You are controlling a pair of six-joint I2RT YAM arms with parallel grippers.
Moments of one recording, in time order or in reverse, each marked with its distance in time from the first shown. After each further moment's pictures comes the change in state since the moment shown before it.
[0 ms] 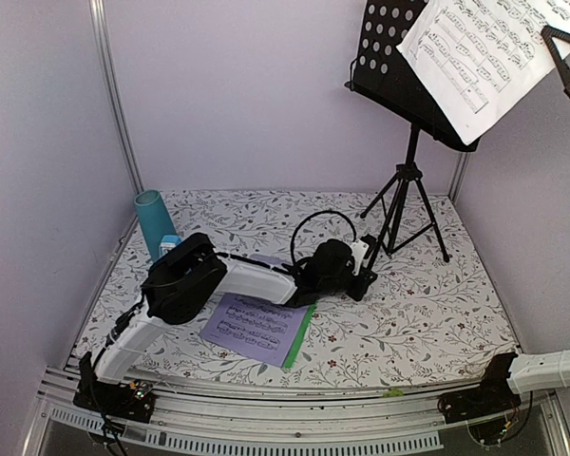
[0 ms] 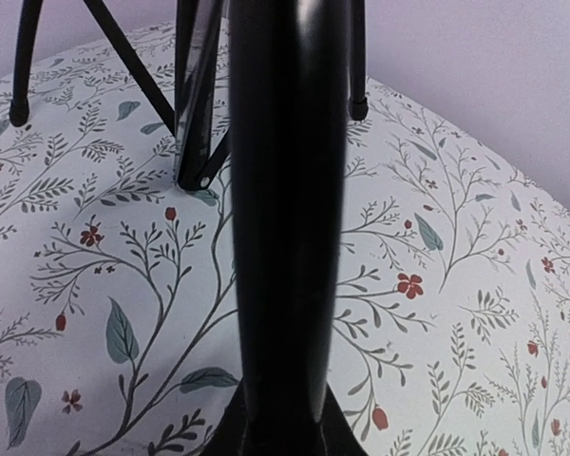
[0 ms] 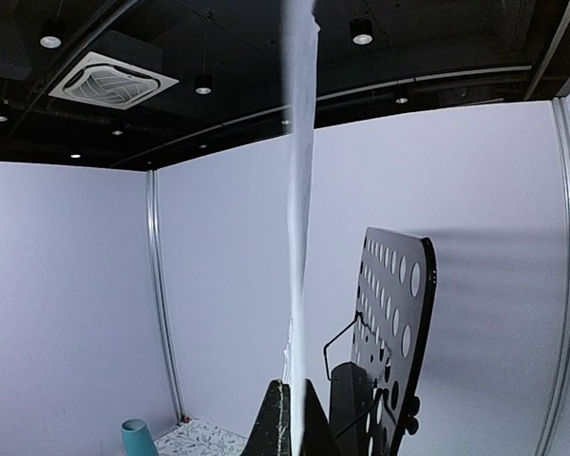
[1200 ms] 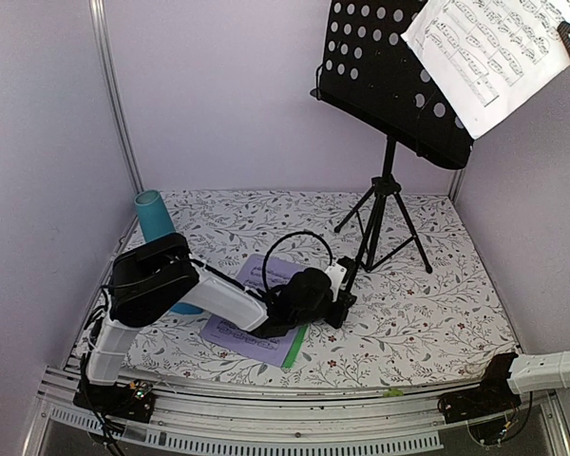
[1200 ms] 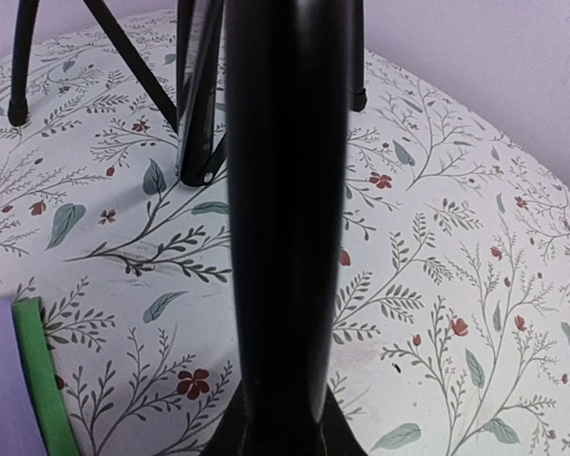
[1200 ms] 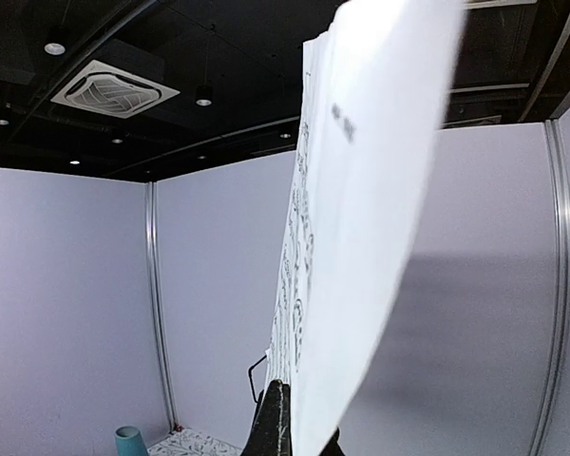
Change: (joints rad) left arm -0.093 -0.284 -0.531 0.215 -0.165 -0.071; right arm 0.000 -0.016 0.028 -0.007 -0.002 -0.036
